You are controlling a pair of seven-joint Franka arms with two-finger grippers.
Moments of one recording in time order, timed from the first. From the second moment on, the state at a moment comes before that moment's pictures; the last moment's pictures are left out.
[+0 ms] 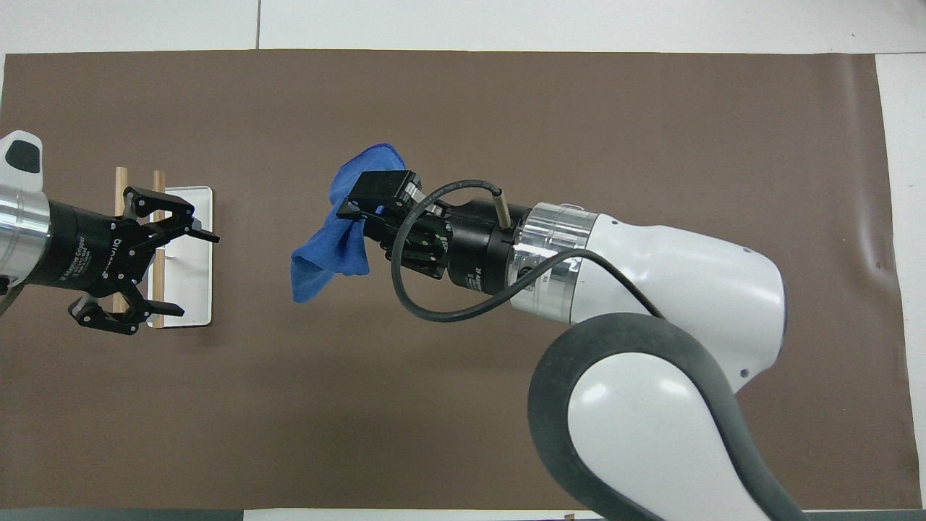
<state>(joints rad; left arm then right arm) -0.12 -0.15 0.04 -1.91 -0.47 1.66 -1.10 0.58 0.02 0.09 -1.84 1.47 2.59 0.25</state>
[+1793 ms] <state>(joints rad) -0.25 -0.30 -0.03 -2.20 -0.64 2.07 -1.64 0.63 0.05 0.10 -1.84 1.52 2.66 0.16</state>
